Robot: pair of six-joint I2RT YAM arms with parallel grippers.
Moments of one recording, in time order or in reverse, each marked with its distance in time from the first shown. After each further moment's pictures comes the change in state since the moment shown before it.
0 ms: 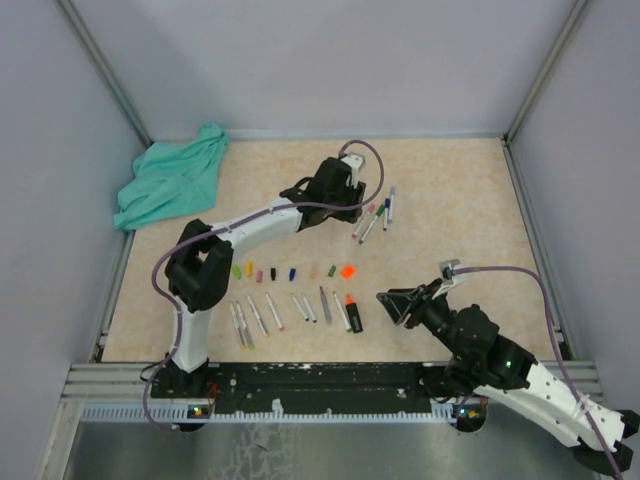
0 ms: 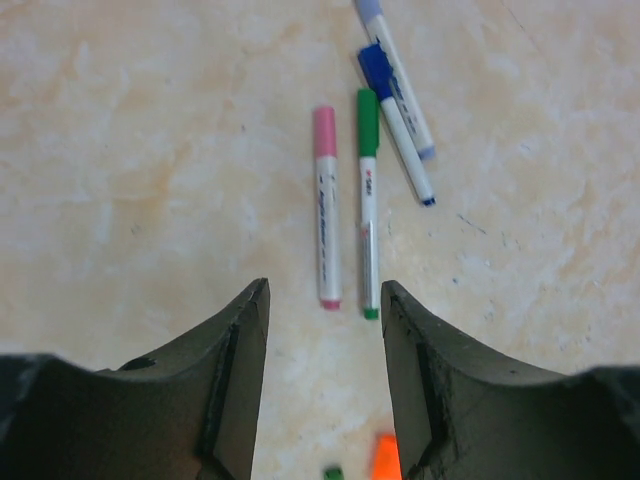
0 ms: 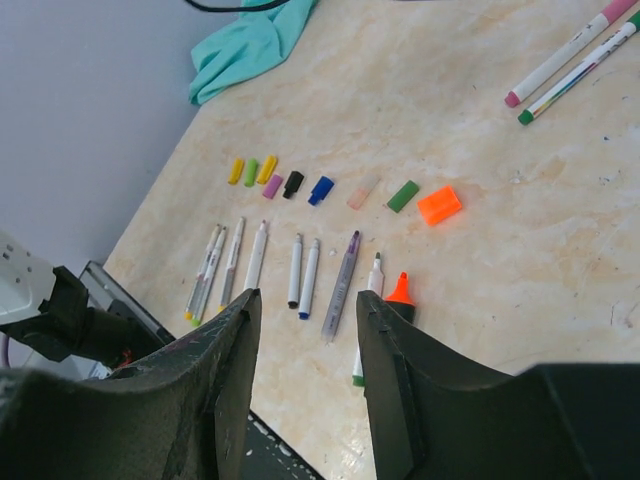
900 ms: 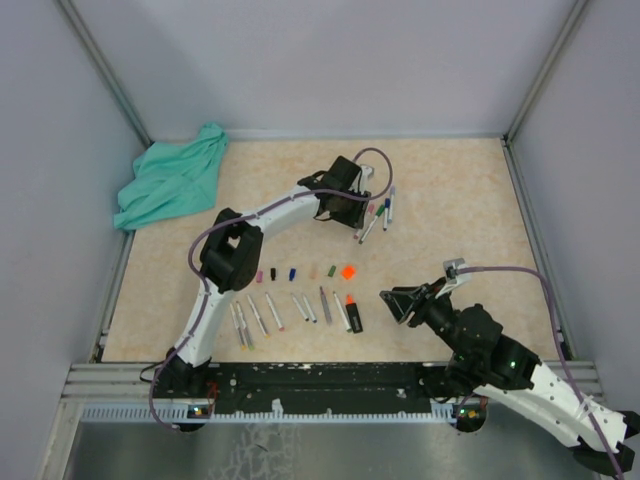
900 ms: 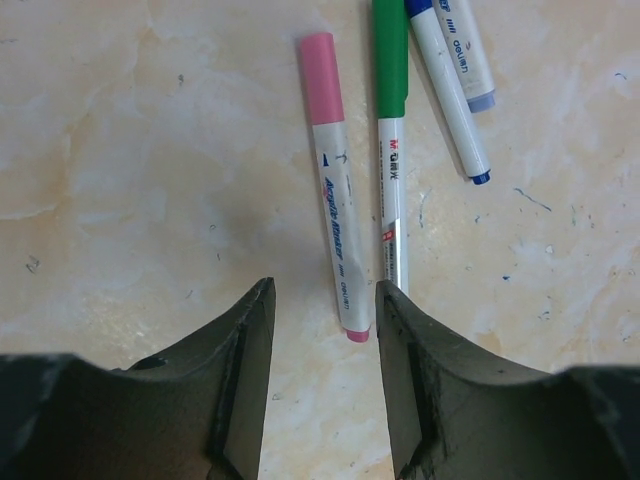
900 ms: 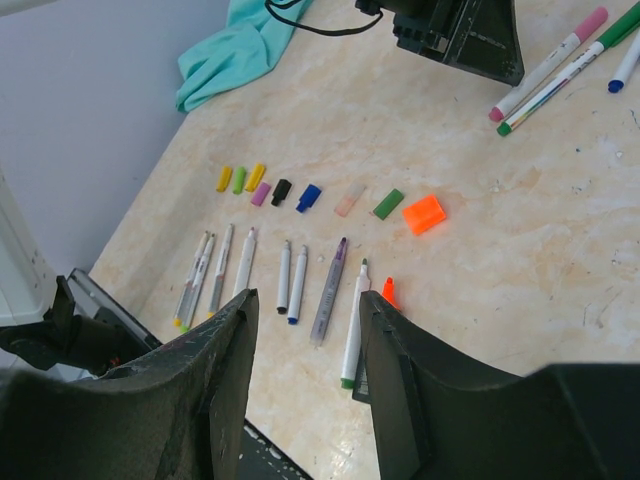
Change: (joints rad) left arm 0.052 0.352 0.406 -0.306 0.182 0.062; right arm 0.000 0.000 0.034 -0.039 0.034 -0.026
